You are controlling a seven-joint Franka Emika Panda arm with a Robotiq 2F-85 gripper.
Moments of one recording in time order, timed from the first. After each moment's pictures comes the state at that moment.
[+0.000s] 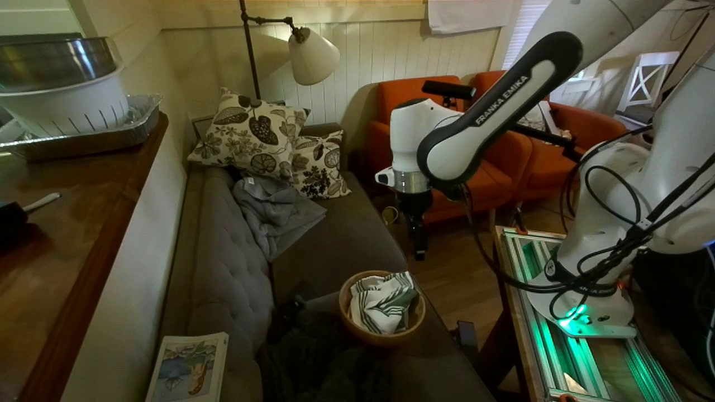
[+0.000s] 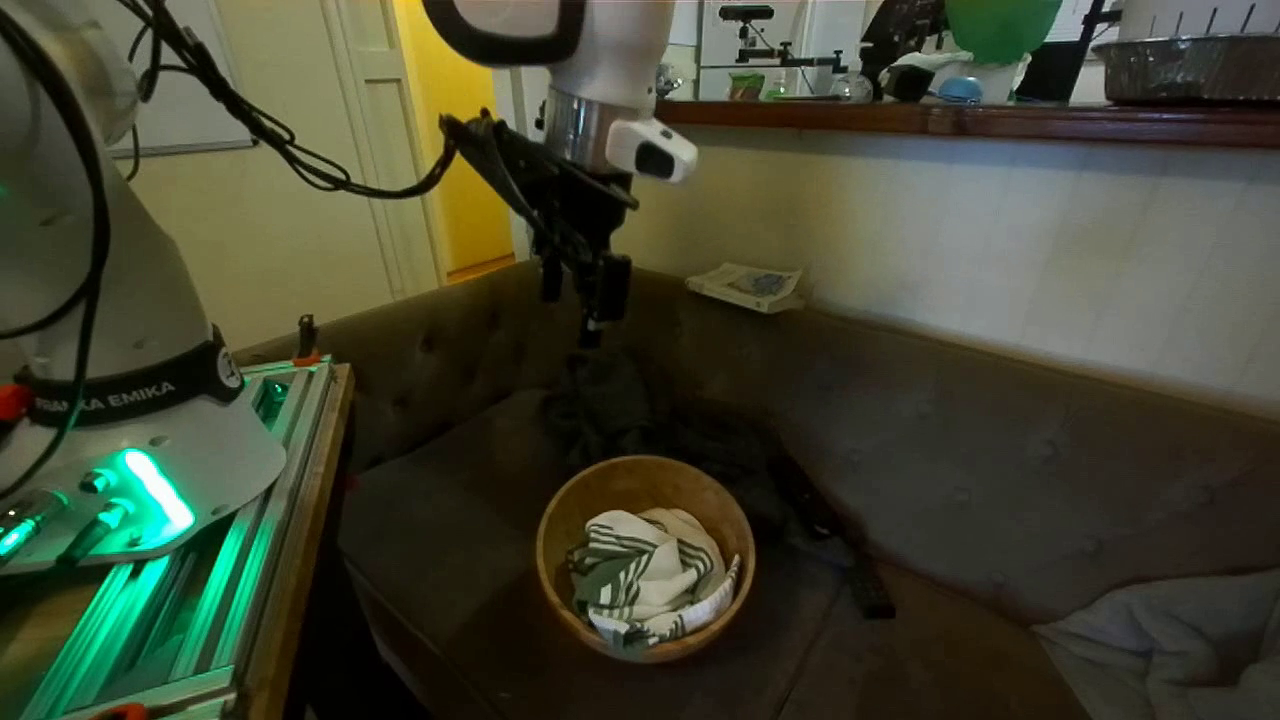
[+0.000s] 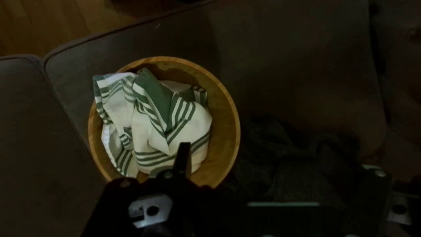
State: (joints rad) arm 0.09 -0.13 -0.18 -2.69 0.16 2.37 -0.44
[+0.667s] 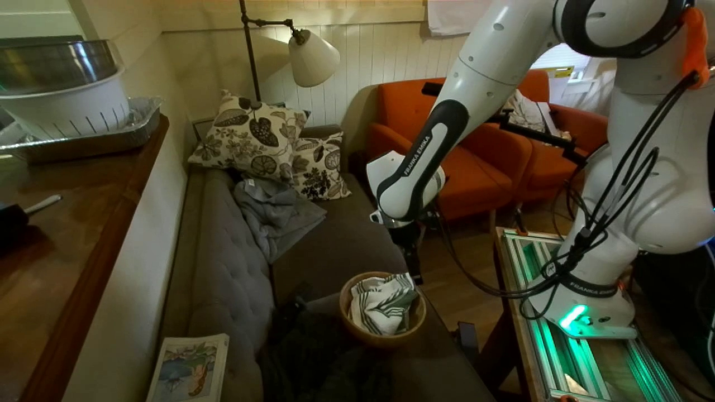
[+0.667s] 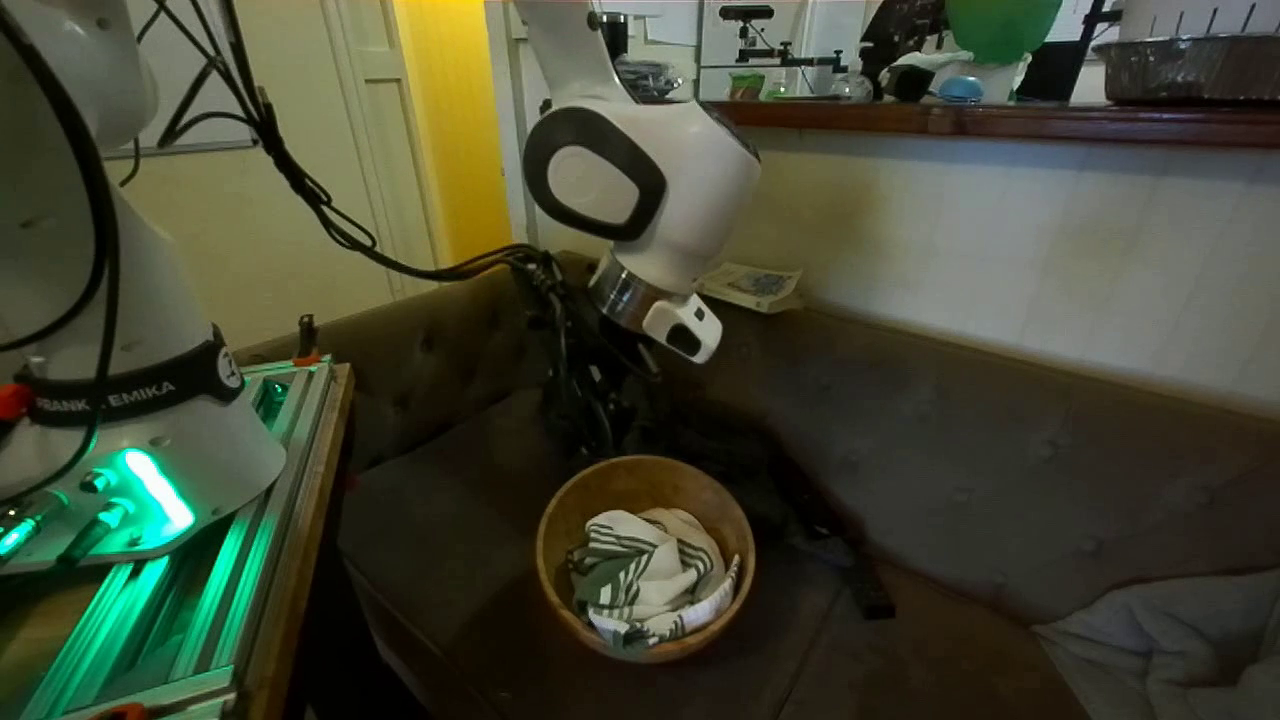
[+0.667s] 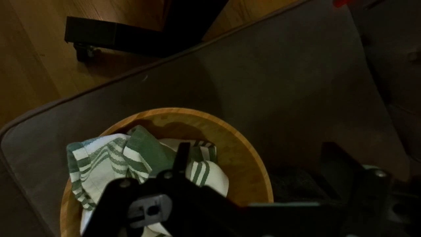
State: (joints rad) arm -0.04 0.32 -0.12 -2.49 0.28 2.35 -0.54
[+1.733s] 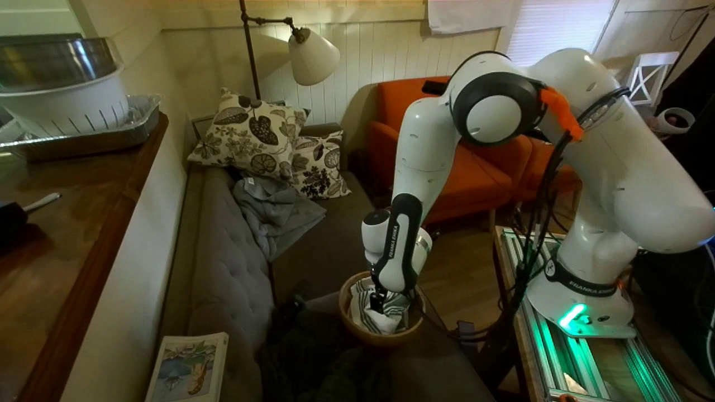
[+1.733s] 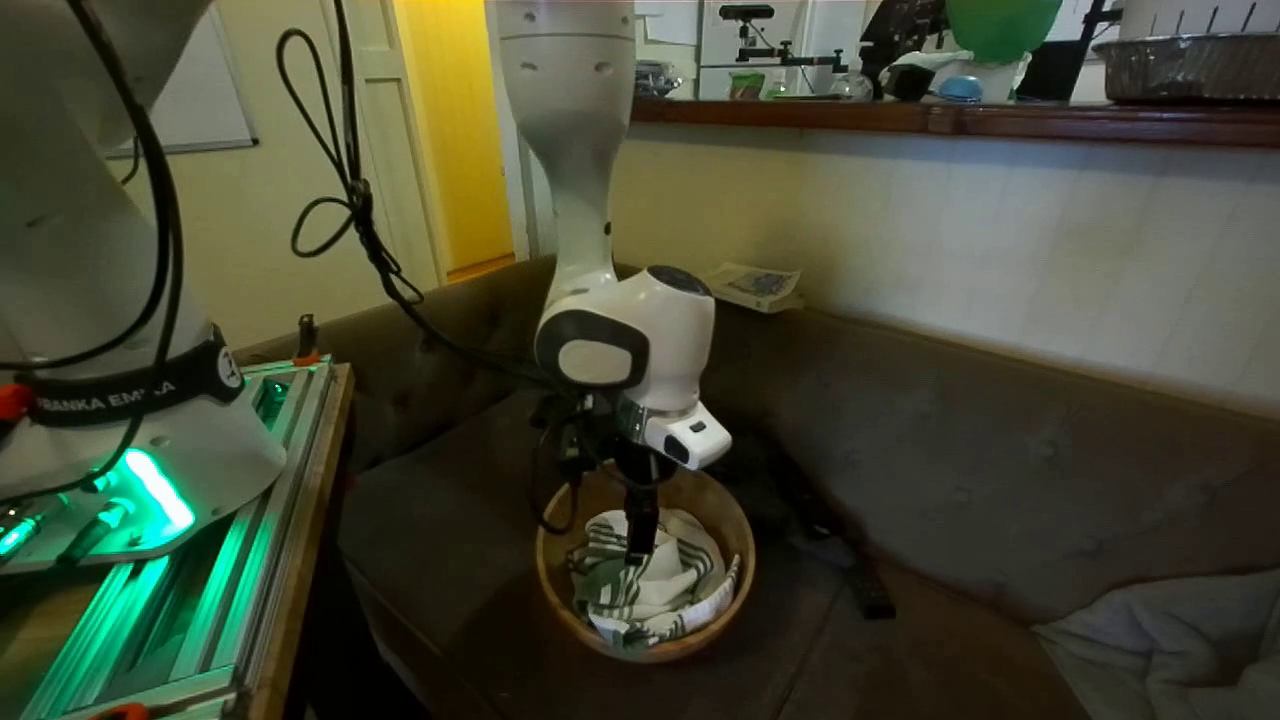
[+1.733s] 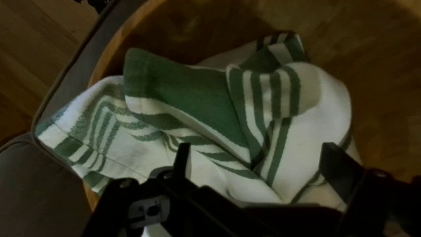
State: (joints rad) arm -0.01 0.85 -0.04 -2.29 0.25 3.00 0.03
